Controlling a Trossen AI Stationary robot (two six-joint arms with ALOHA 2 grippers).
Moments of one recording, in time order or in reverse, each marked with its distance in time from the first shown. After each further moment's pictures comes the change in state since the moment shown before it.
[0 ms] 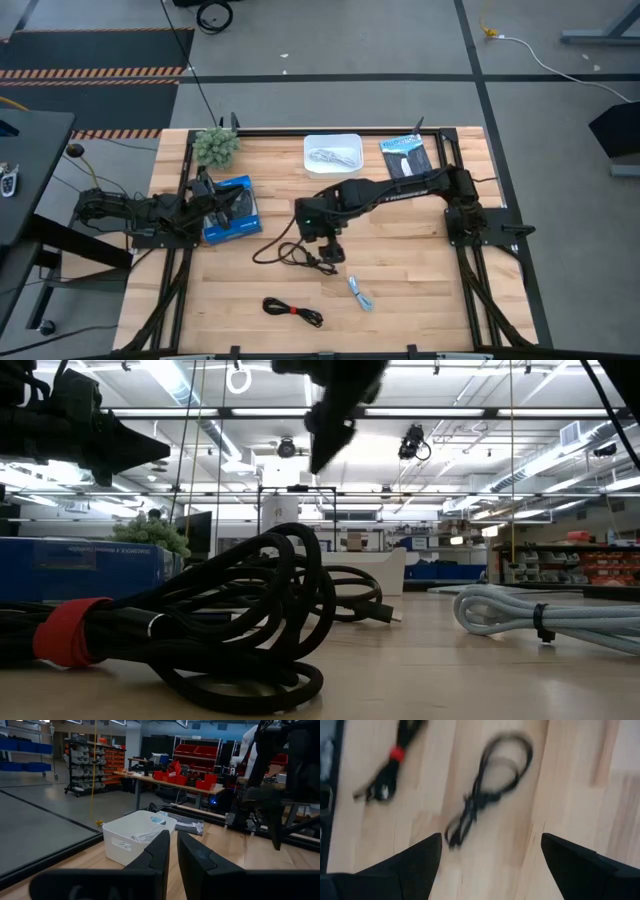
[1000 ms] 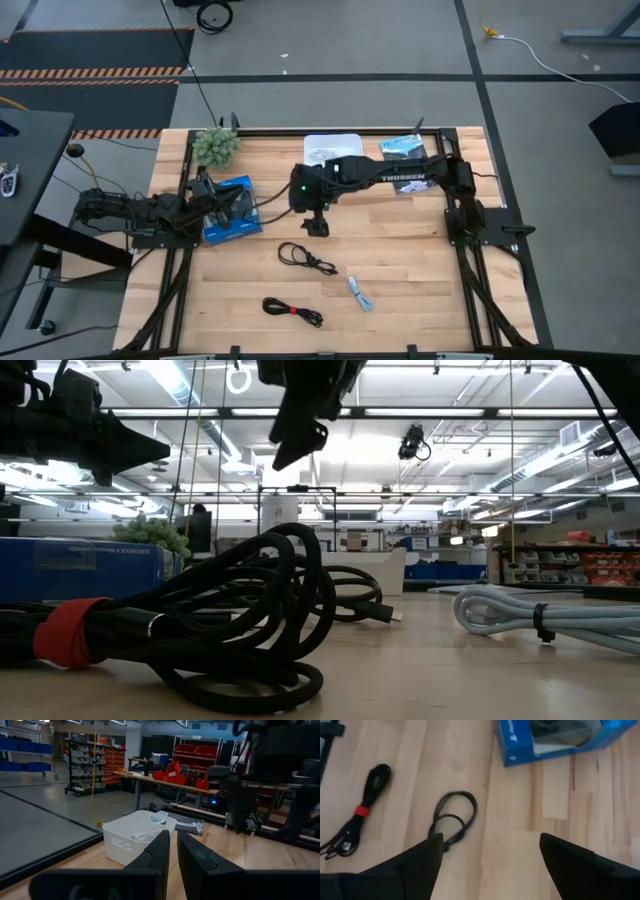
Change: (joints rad) left arm 0.000 -0.001 0.000 0.000 0.000 0.000; right arm -0.138 -0.008 0.002 0.211 0.001 -0.060
